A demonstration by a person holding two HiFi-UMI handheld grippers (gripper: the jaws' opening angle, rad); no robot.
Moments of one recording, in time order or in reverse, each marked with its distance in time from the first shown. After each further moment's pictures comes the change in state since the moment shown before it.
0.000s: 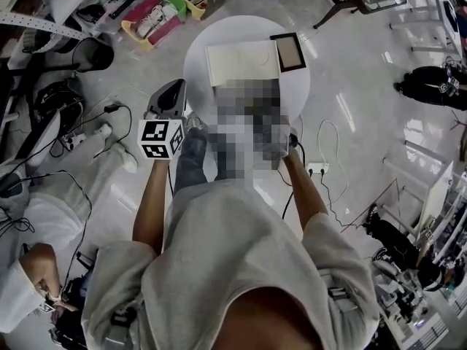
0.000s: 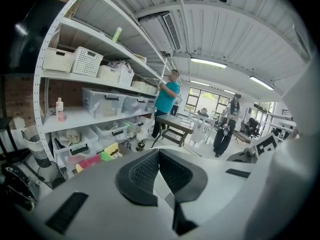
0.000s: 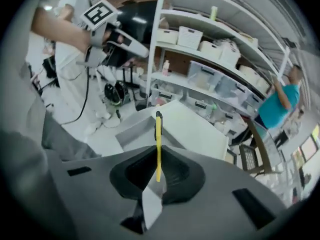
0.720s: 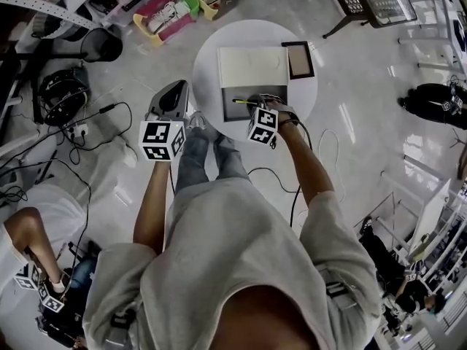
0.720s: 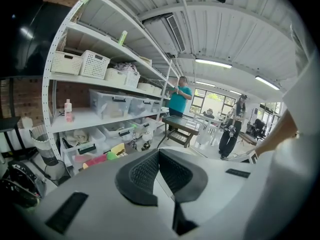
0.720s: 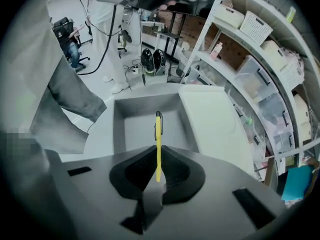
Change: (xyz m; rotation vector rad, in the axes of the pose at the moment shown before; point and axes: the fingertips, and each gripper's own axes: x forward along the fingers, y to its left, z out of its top) left arm -0.017 0.011 0.004 -0.021 -0.014 0.066; right arm 0.072 0.010 -0.031 -0.507 0.250 0.224
